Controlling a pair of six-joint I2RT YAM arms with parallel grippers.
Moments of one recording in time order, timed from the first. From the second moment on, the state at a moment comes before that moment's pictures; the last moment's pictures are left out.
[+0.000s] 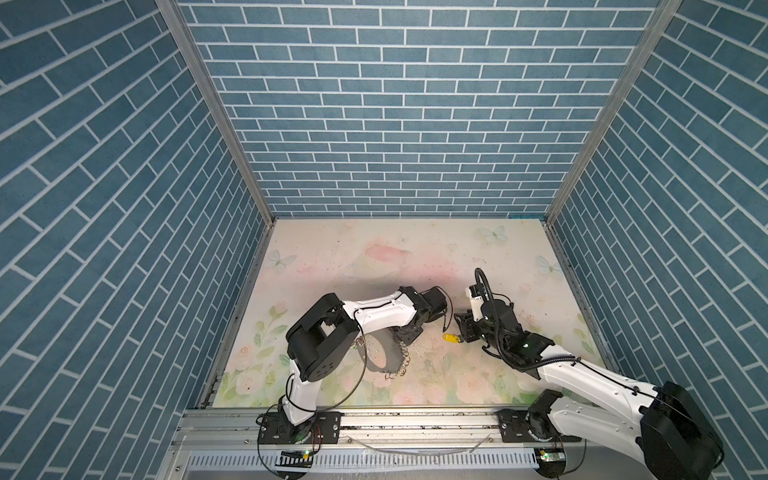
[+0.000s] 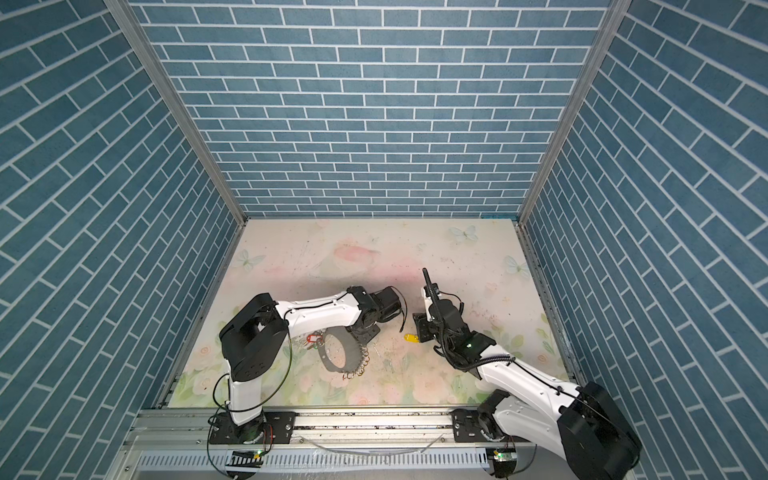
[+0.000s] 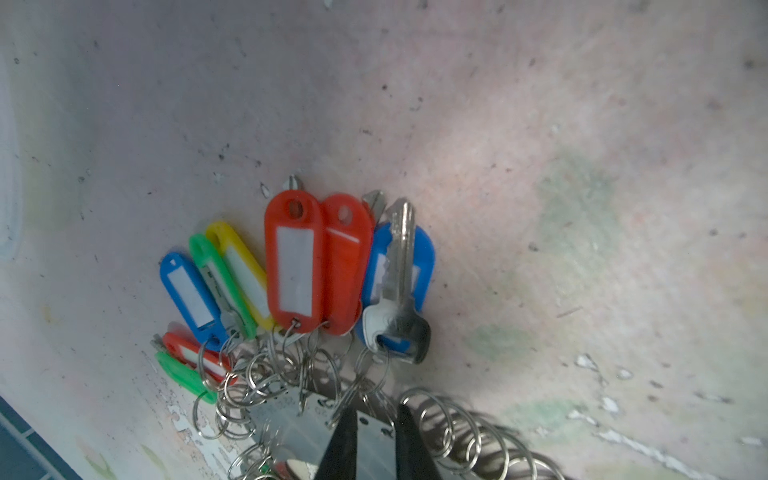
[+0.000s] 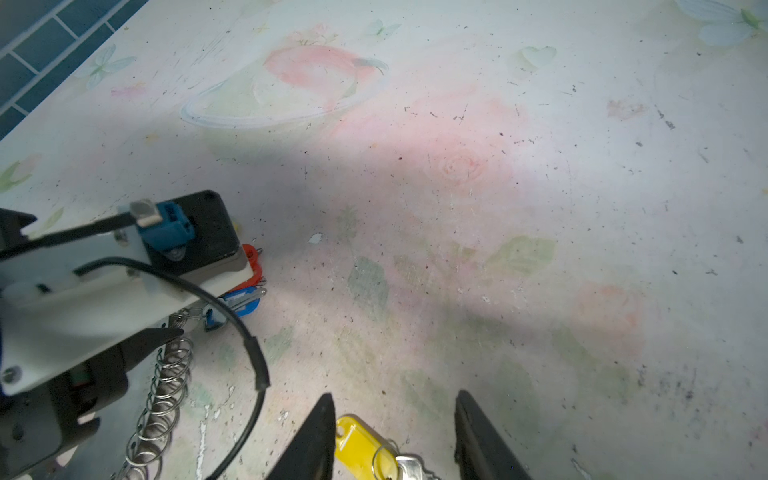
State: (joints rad) left arm -0.95 1.94 1.33 -0.94 -0.33 -0.17; right arm 0.72 1.05 0.44 -0.03 0.11 0.31
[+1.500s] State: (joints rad) left arm -0.96 1.96 1.31 -0.91 -0.34 -0.22; right arm 0.72 1.08 0.44 0.00 0.09 0.31
